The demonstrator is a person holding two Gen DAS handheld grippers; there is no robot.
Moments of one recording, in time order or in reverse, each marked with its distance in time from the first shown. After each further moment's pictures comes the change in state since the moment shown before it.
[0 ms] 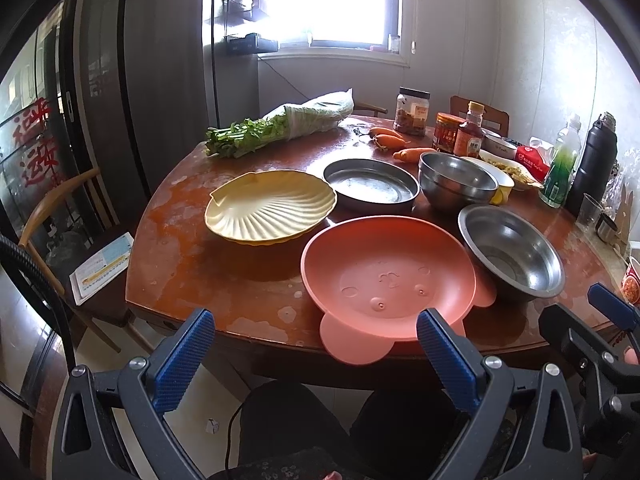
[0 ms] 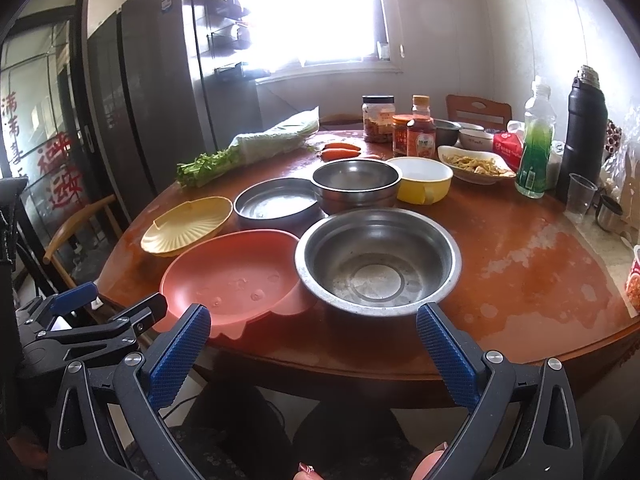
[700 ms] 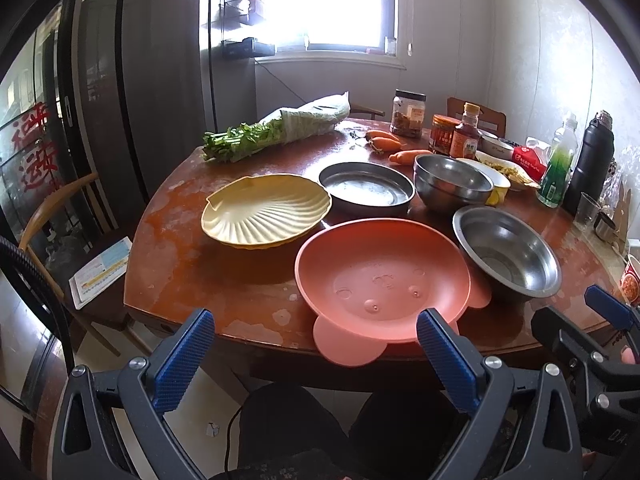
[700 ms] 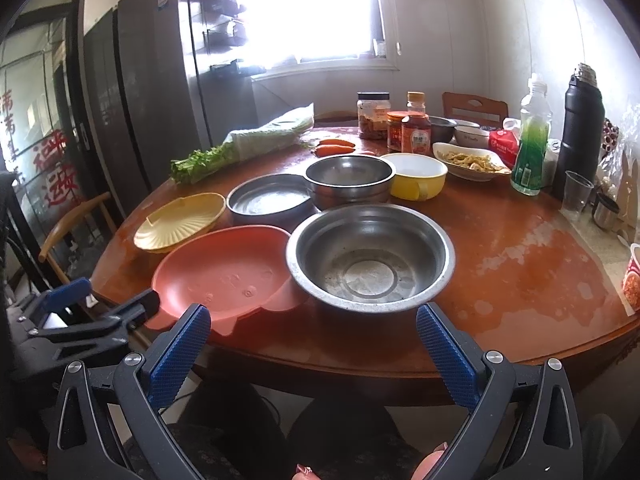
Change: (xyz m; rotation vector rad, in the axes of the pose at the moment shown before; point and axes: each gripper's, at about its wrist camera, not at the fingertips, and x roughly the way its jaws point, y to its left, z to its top) left arm -0.003 -0.007 0.000 0.013 -0.014 0.002; right arm 0.004 -0.006 0.001 0.006 0.017 -0.013
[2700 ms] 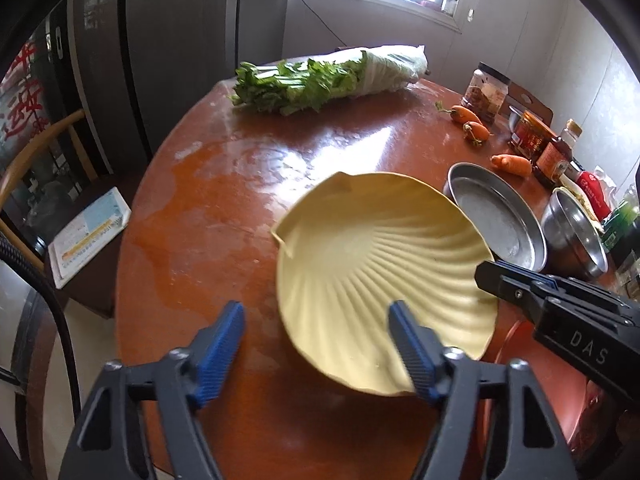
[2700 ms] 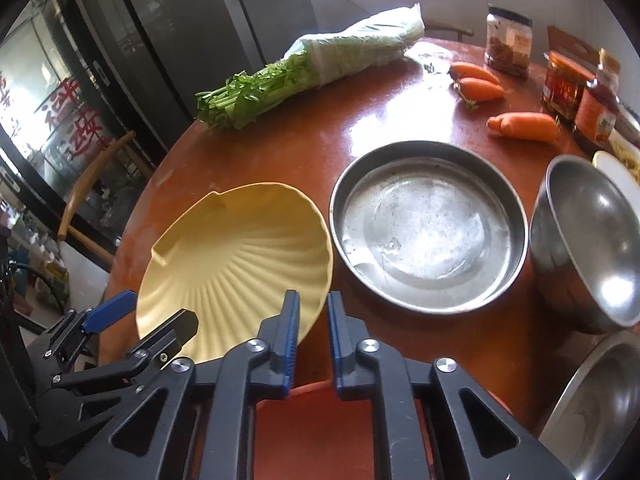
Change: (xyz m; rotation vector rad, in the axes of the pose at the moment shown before) left arm 0.149 0.113 0.079 -0.134 0.269 -0.038; right arm 0.222 0.120 0.106 -0.075 0.389 0.210
